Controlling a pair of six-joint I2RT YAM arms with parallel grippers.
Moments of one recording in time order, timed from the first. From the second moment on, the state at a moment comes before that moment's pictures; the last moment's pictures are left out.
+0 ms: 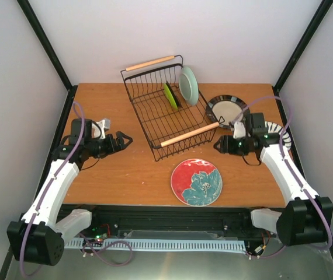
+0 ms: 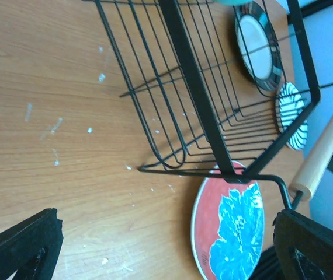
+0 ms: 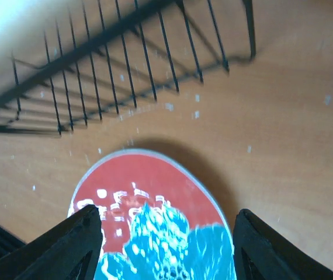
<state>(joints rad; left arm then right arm) -0.10 1.00 0.87 -0.68 0.55 -0.47 0.12 1.24 1.02 -0.81 -0.44 0.18</state>
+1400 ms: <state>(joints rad) -0.18 1.15 0.84 -0.61 0.64 -0.45 0.17 1.30 0.56 -0.56 -0.50 0.46</state>
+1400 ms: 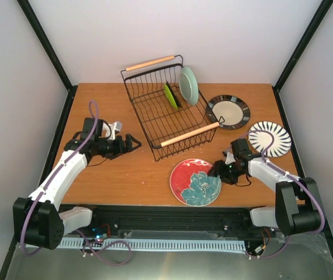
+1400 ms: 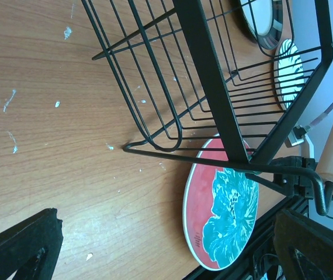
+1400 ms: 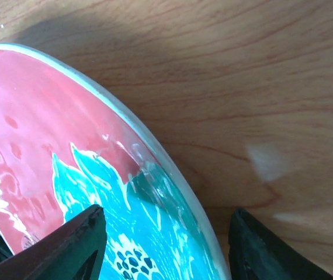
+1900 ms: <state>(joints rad) -0.18 1.12 0.84 -0.65 0.64 -0.43 0.28 1.45 0.56 -0.33 -0.67 0.47</state>
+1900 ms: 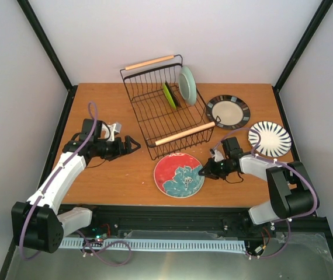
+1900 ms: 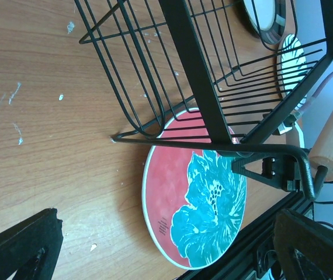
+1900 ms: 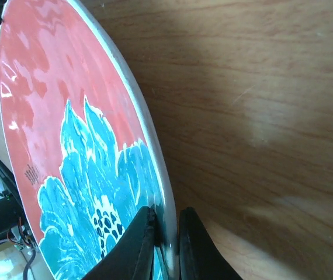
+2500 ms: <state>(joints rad) -0.18 1.04 0.74 -0.70 0.66 -0.43 0.32 1.47 0.67 -0.47 -0.64 0.40</state>
